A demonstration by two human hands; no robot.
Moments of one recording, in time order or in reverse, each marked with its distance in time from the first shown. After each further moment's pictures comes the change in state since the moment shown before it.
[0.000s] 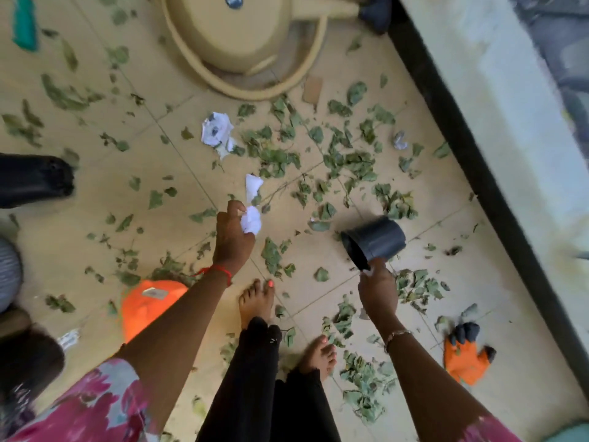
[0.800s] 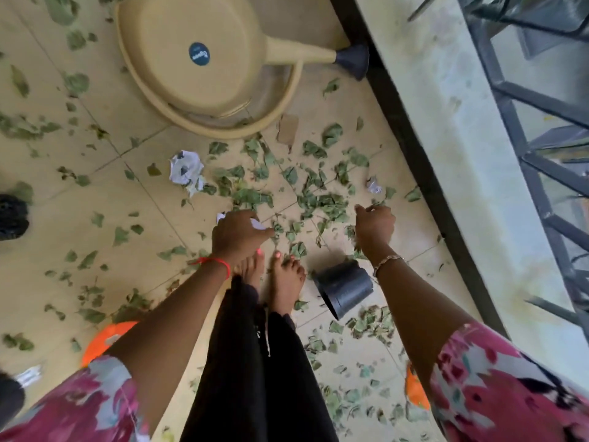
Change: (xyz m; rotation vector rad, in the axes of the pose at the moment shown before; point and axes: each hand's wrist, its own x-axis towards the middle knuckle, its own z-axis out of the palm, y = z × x) left_hand 0.091 0.115 0.002 0.182 -0.251 -0.121; right_hand 0.153 -0.144 -0.108 0.252 0.153 0.157
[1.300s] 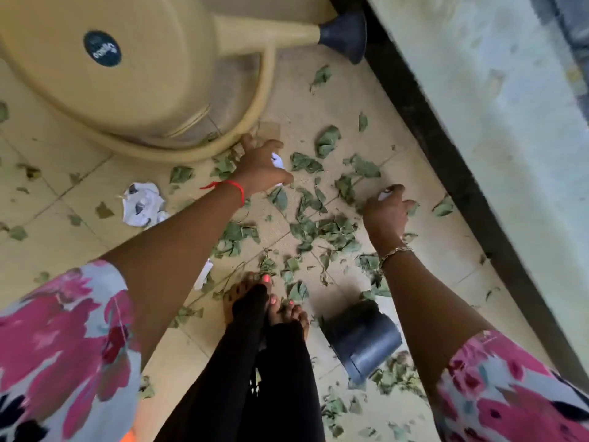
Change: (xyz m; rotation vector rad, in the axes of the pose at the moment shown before) left_hand 0.211 0.068 0.041 0.068 -0.187 0.165; right_hand 0.135 0.008 0.068 -0.085 0.084 0.039
